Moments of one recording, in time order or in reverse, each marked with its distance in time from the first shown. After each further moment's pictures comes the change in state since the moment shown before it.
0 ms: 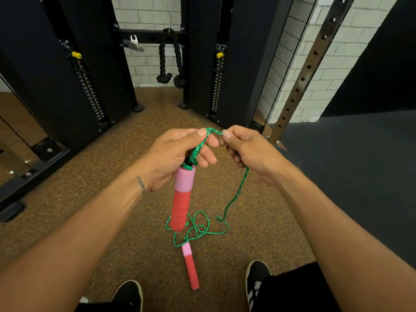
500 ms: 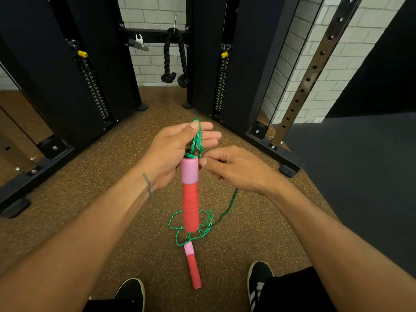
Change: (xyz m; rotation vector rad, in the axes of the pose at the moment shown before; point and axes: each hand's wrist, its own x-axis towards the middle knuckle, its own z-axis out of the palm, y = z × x) left_hand 0.008 -0.010 -0.007 -0.174 0.190 -0.004; right_hand -0.011 -0.003 0.027 -0.432 -0.246 -0.224
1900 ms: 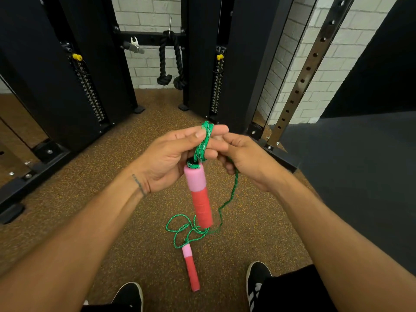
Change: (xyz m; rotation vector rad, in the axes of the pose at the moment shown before) left_hand -0.005 0.004 -0.006 -0.094 -0.353 -0.022; right_hand 0.002 0.008 -0.012 0.531 0.169 0.130
